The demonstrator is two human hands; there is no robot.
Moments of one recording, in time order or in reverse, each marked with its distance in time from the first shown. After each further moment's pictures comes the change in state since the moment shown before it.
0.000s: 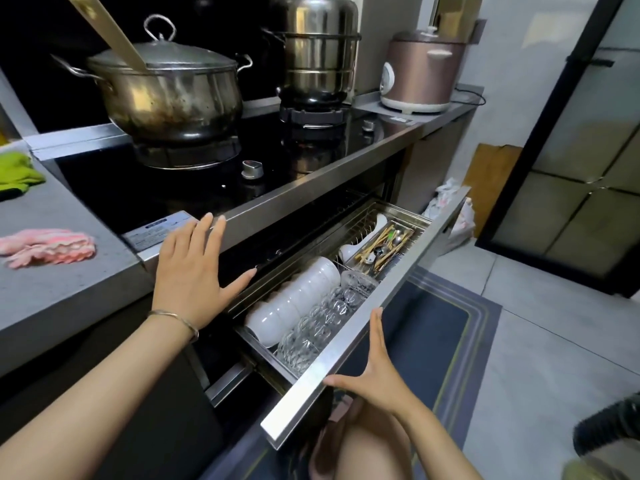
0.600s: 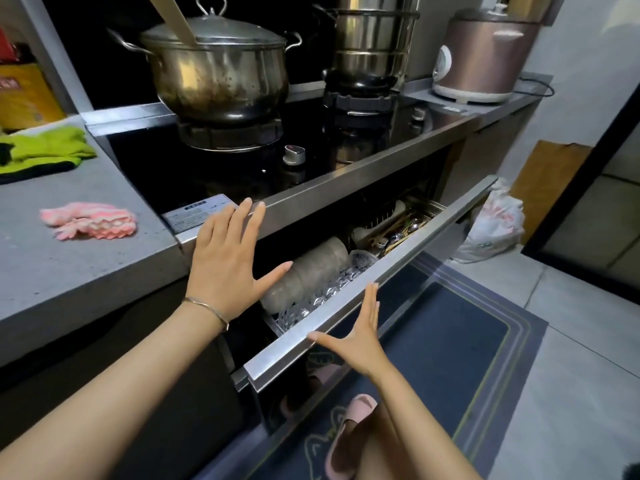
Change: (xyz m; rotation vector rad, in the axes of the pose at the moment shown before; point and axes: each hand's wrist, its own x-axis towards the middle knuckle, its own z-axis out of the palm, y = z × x) left_hand -0.001 -0.004 0.009 0.056 0.017 -0.007; right_hand 0.070 -0.031 0.051 0.059 0.020 -0.001
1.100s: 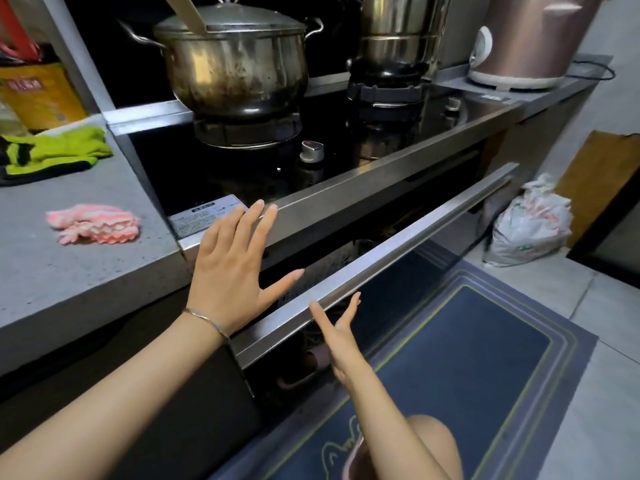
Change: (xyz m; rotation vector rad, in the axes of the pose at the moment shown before) left_hand 0.002 -0.003 0.006 0.060 0.020 -0.005; right_hand 0.053 -0.003 0.066 0.594 -0.114 0.272
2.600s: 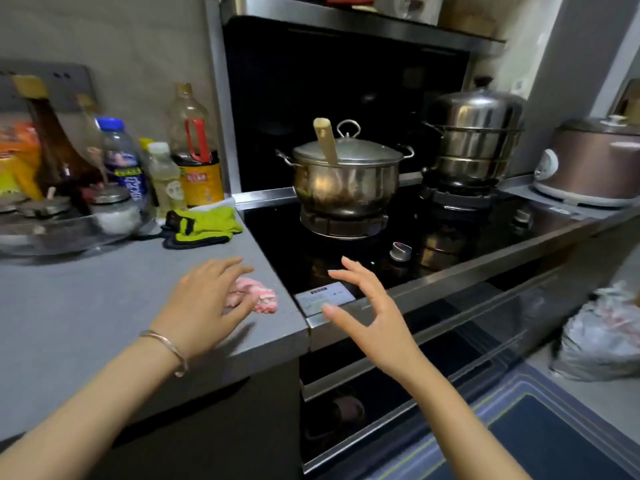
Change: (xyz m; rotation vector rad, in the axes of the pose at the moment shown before) left_hand -0.028 -0.159 -0.102 -0.268 -0.150 -0.211; right_hand -0.102 -0.193 0.094 -0.532 -0.334 -0.812
